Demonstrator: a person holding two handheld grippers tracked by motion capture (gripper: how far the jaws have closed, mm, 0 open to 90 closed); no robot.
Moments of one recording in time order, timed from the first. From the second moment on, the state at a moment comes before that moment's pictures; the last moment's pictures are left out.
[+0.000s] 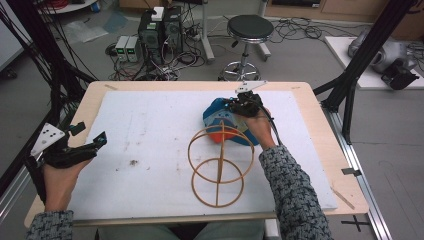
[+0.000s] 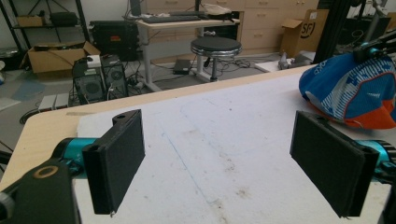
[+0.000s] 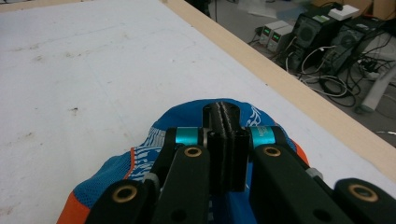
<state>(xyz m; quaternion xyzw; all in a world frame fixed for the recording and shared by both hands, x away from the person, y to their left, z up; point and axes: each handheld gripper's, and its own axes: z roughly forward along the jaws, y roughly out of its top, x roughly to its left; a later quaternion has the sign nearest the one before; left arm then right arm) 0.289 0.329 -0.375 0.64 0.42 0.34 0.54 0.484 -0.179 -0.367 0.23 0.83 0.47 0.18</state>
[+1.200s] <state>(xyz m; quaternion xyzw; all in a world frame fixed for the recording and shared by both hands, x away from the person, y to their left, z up) 0.289 0.329 -0.375 0.64 0.42 0.34 0.54 0.443 -0.265 -0.288 0.25 0.71 0.60 0.28</state>
